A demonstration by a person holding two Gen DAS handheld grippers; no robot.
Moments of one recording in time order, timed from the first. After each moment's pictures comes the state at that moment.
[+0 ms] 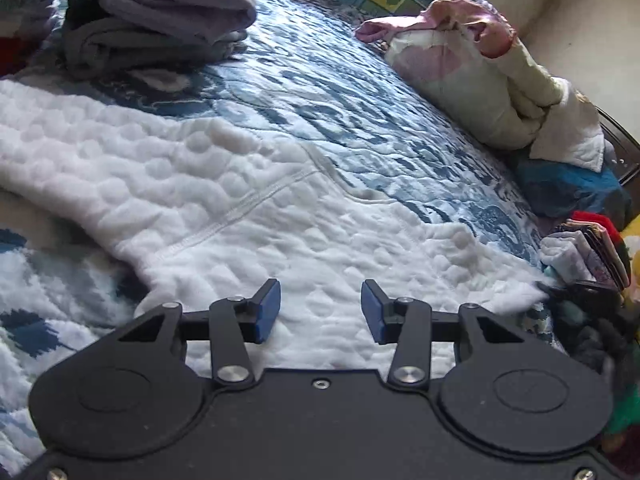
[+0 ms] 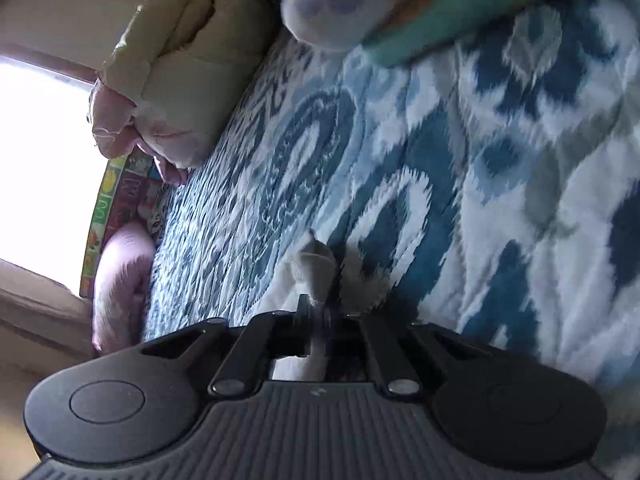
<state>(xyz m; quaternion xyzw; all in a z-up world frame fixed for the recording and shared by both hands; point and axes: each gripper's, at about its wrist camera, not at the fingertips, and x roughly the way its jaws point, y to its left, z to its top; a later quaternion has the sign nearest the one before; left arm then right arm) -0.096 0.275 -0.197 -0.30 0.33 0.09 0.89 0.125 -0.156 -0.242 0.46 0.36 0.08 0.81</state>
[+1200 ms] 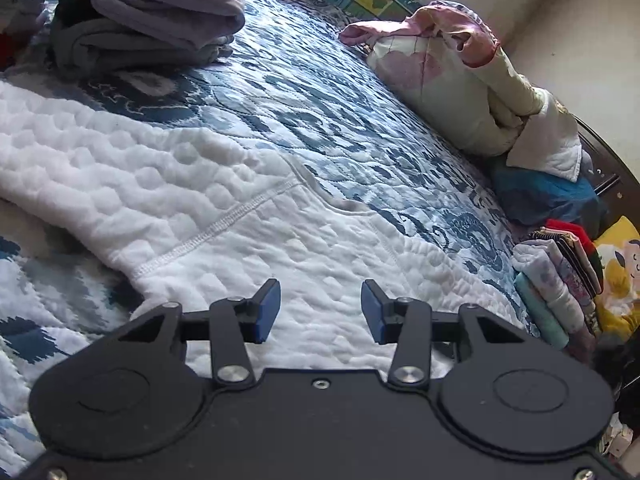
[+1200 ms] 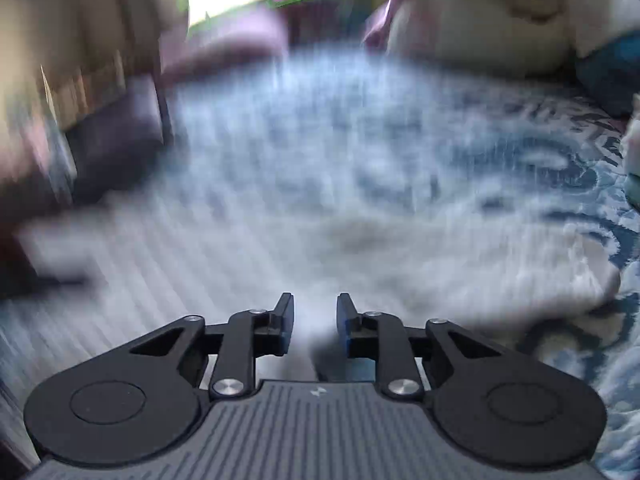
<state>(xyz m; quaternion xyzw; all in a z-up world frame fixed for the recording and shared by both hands) -0.100 0.288 -0.188 -0.33 0.32 0.05 0.89 0.024 0.030 -0.216 -0.06 0.40 0.29 0.87</state>
